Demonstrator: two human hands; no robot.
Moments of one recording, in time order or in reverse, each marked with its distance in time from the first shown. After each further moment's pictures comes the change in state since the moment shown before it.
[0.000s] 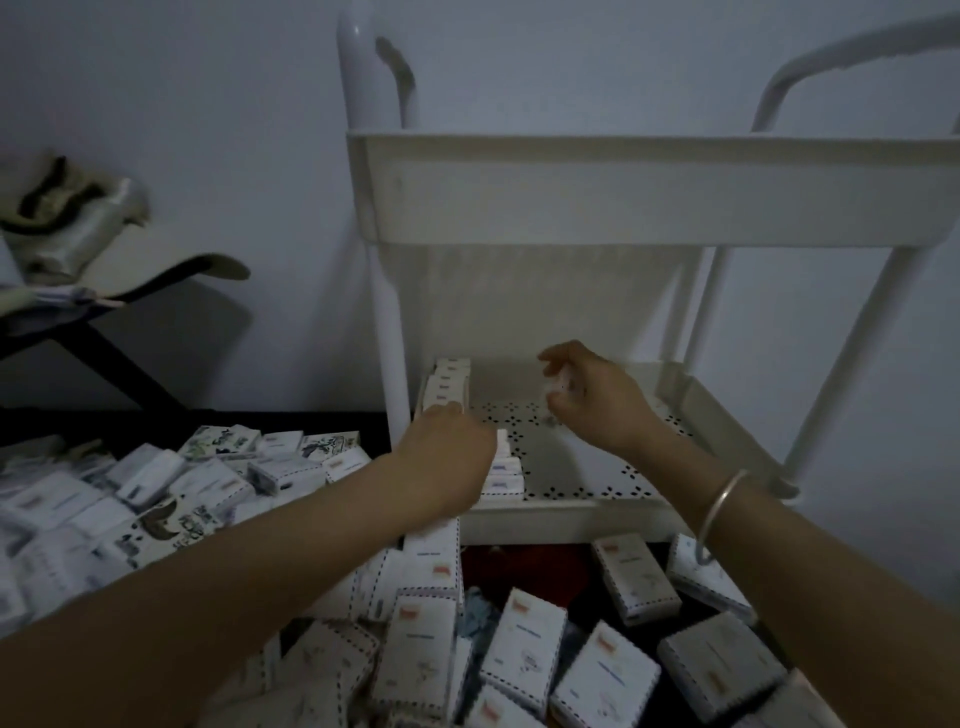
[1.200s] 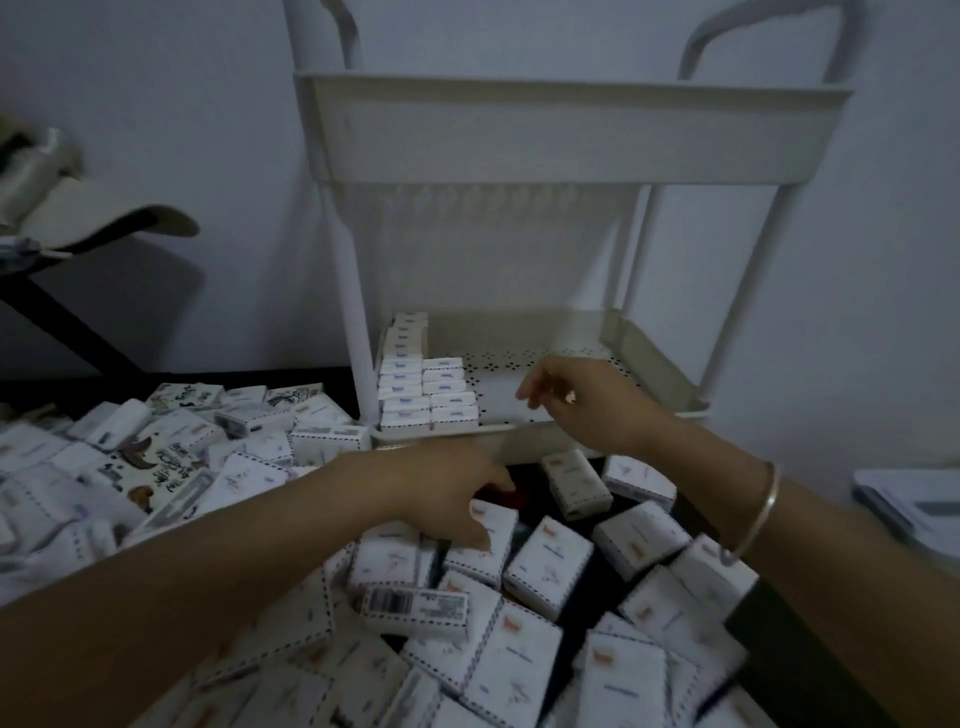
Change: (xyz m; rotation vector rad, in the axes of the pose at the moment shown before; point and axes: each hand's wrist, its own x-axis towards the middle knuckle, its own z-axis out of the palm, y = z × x) left_hand -0.049 0.043 -0.001 -0.429 -0.335 0.407; right_hand -0.094 -0.022 -0.036 -0.031 -0.215 0.016
